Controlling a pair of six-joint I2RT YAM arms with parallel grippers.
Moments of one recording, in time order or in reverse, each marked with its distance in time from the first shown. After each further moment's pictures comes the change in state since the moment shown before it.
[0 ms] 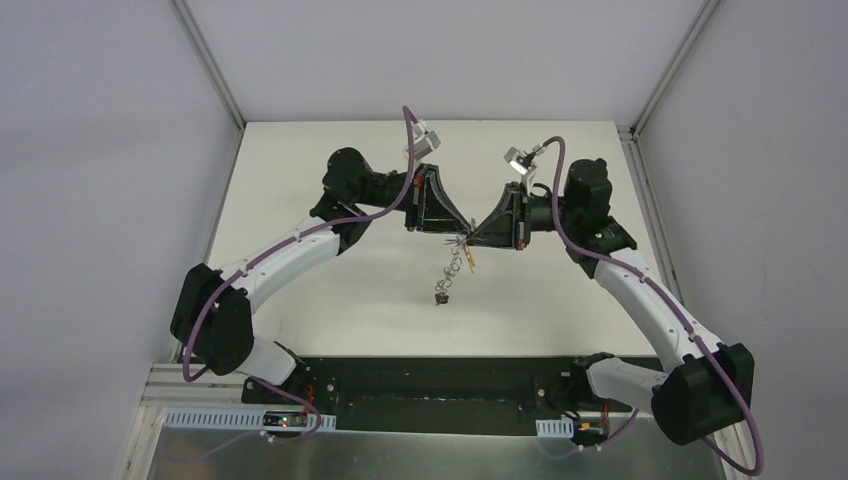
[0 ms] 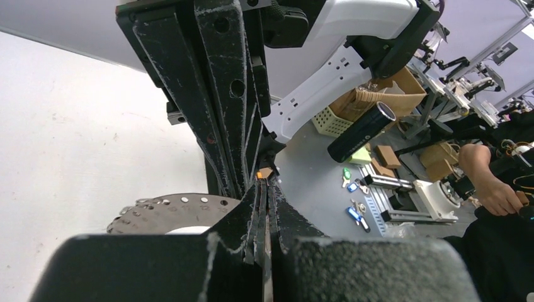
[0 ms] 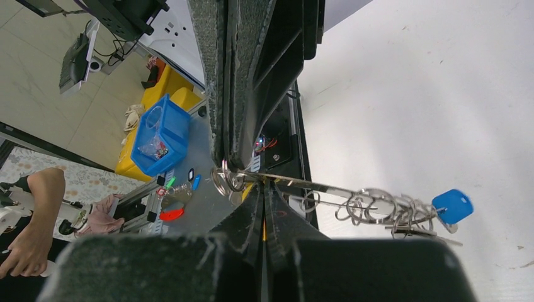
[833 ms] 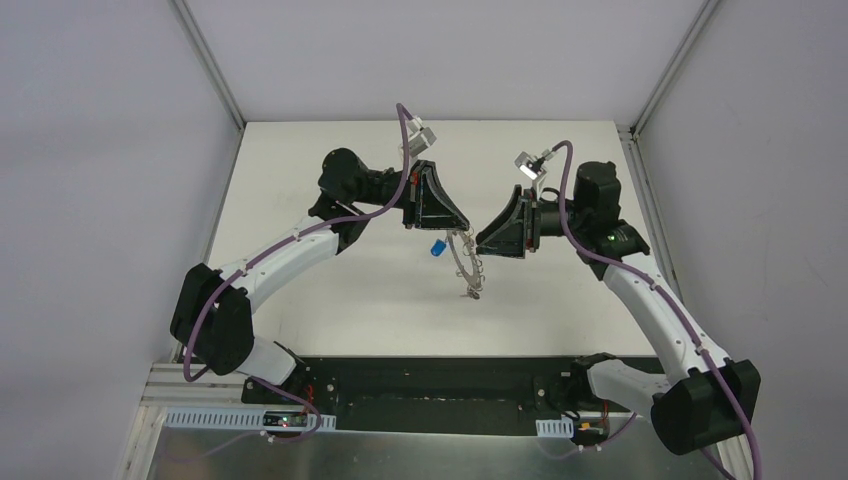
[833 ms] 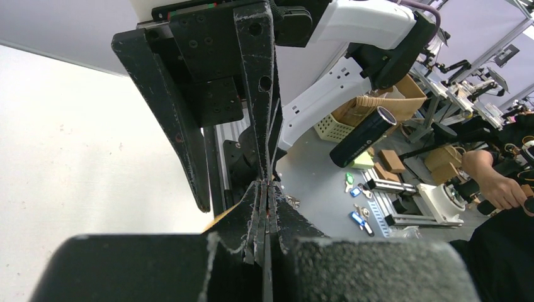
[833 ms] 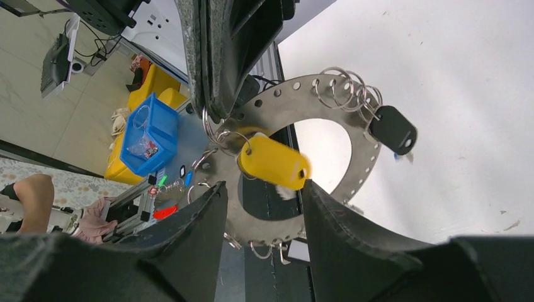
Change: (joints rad) left arm 0.014 0.001 -0.010 0.080 0.001 -0.047; right arm -0.056 -0.044 0.012 -0.195 0.003 -0.123
